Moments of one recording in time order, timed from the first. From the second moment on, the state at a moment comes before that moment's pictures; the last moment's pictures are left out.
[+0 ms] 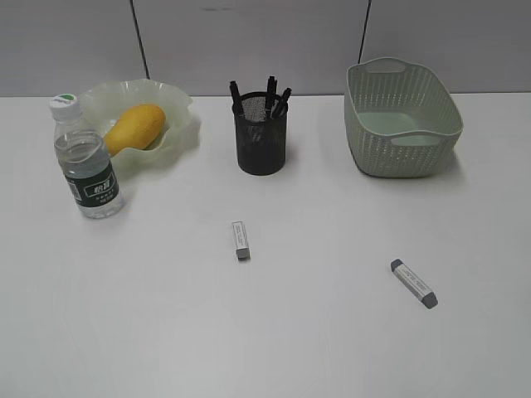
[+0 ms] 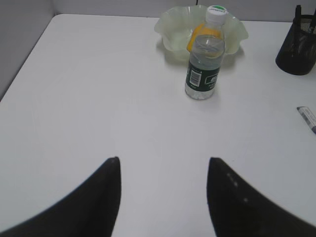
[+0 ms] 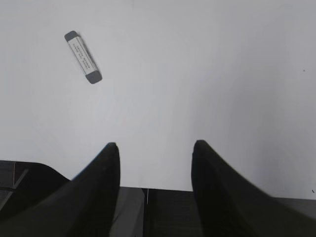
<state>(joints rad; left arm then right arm) -0.05 -0.01 -0.53 0.03 1.07 -0.11 0.04 1.07 -0.83 0.06 1.02 -0.05</state>
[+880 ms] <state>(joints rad) -0.05 -0.01 -0.53 0.03 1.07 -0.11 0.27 1.67 -1.04 0.14 0.95 -0.04</state>
